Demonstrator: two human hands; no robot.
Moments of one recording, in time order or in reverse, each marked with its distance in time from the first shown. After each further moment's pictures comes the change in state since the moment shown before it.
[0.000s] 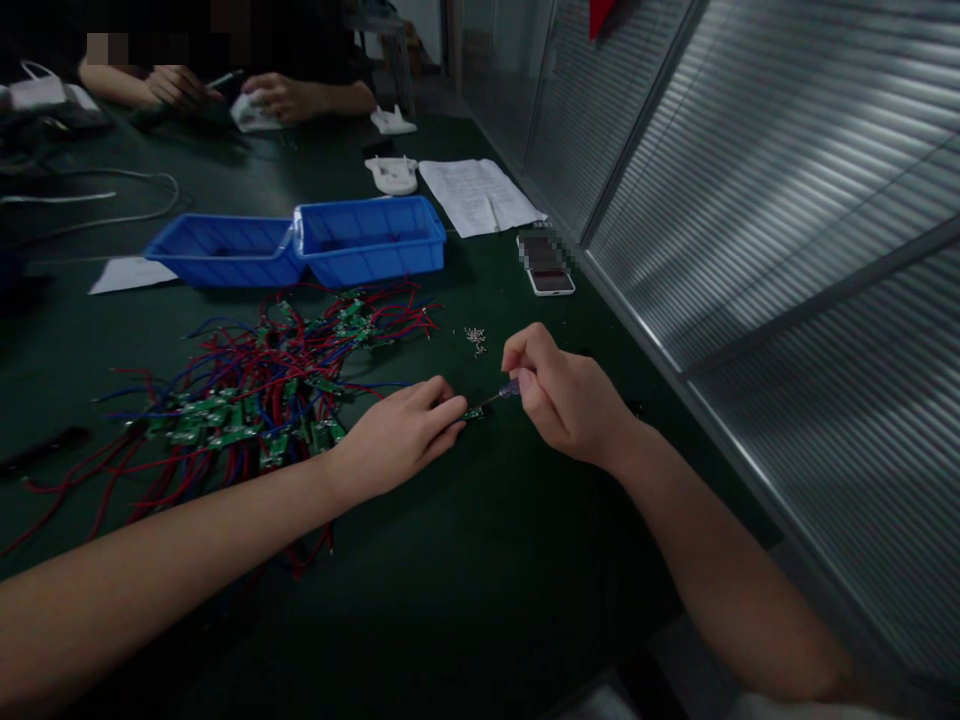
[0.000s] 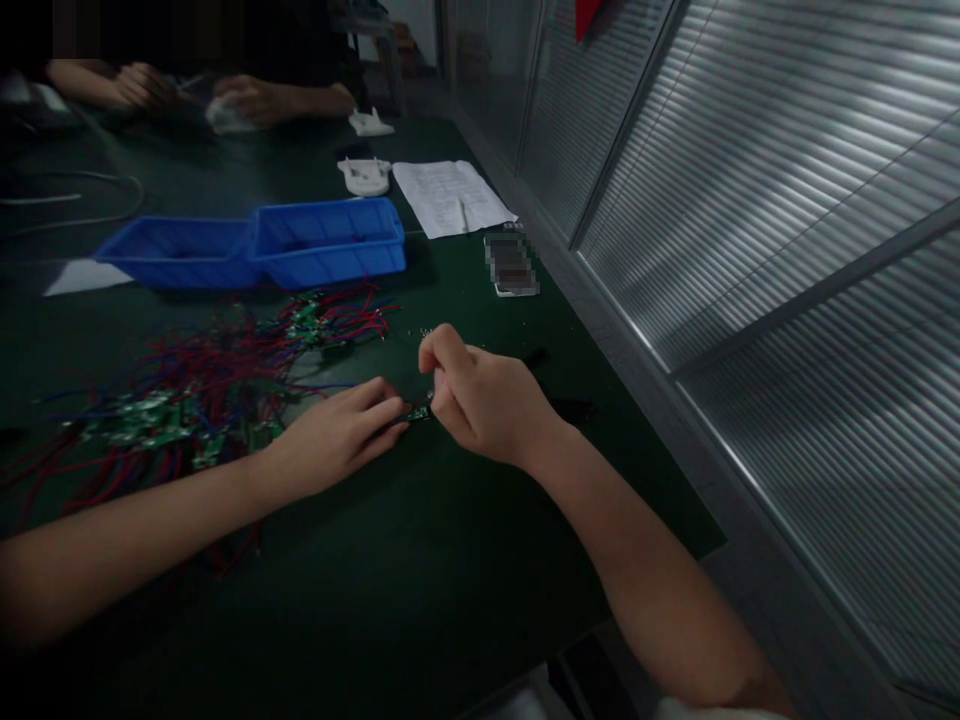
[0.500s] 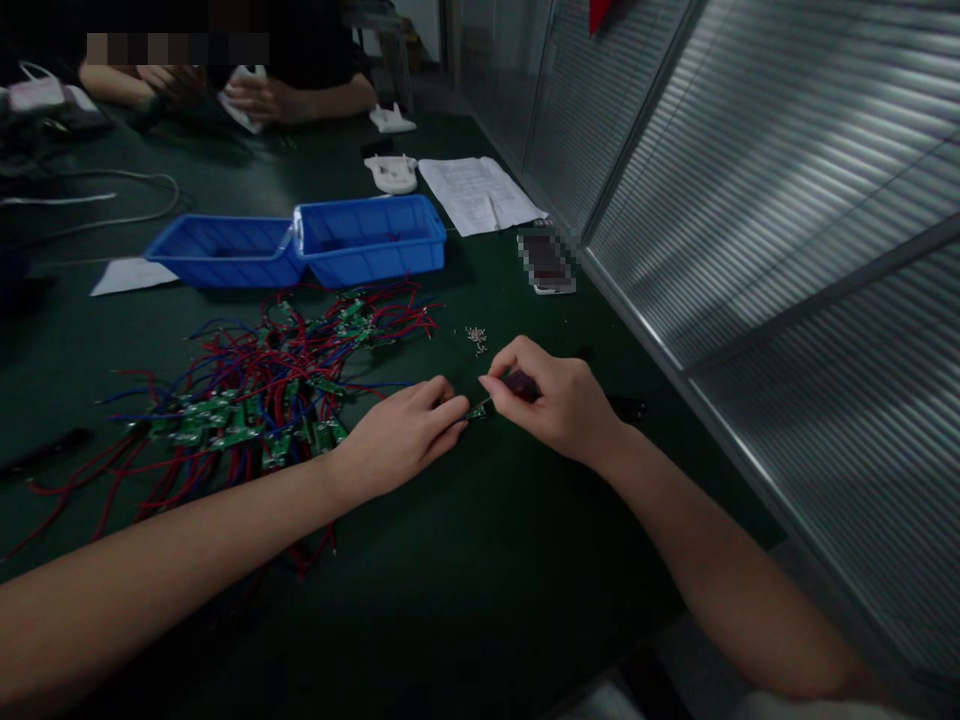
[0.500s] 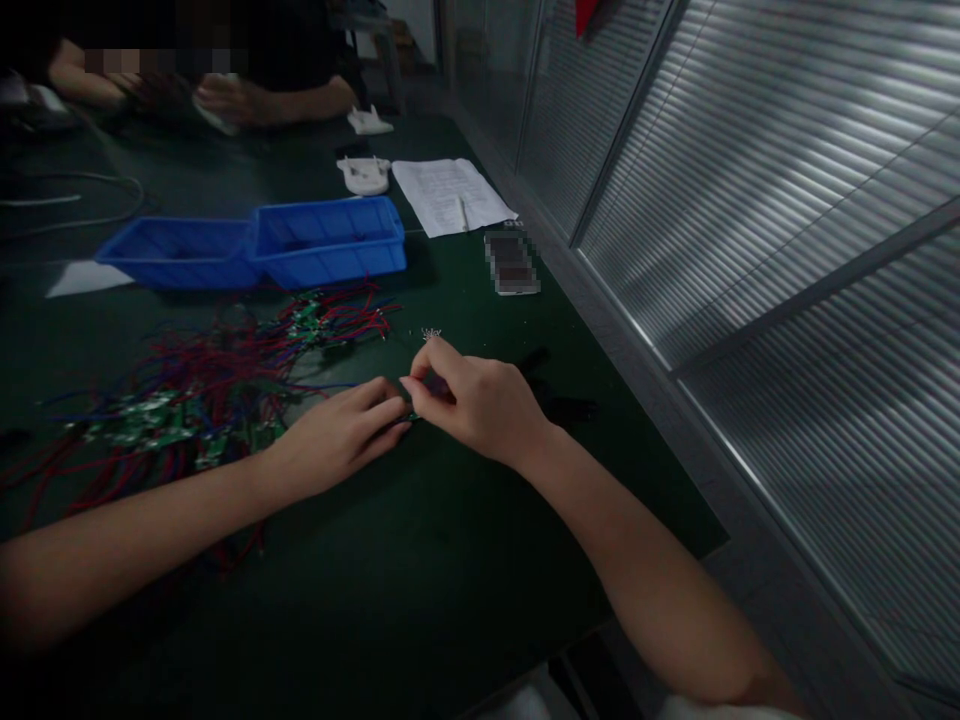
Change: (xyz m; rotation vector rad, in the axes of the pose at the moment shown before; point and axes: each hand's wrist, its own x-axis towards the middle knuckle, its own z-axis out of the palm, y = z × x) left_hand 0.000 -0.001 0.000 0.000 0.013 0.008; right_hand 0.002 -0.001 0.016 0.051 0.082 0.060
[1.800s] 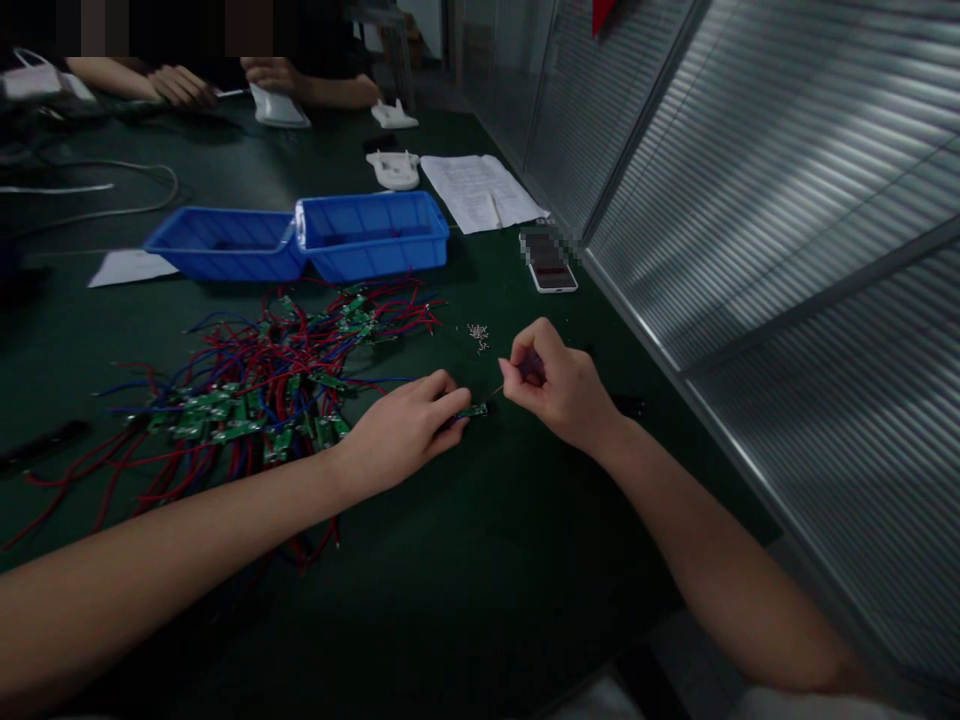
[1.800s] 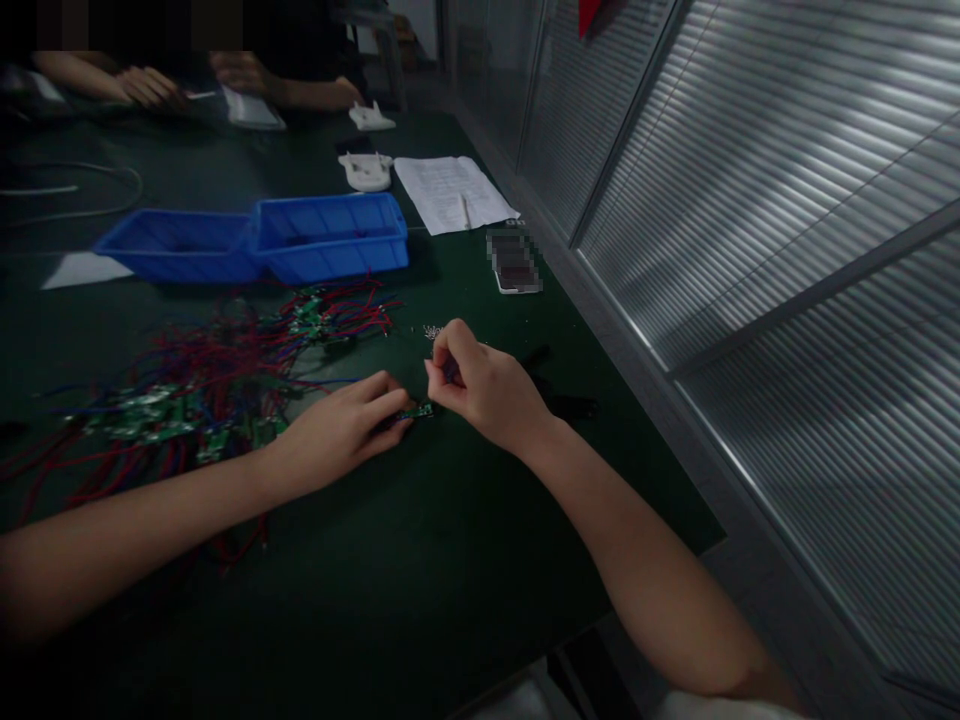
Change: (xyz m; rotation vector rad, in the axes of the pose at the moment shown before) left_hand 0.002 0.001 0.000 -0.060 -0.040 -0.067; right_hand 0.003 0.013 0.009 0.062 0.138 -0.041
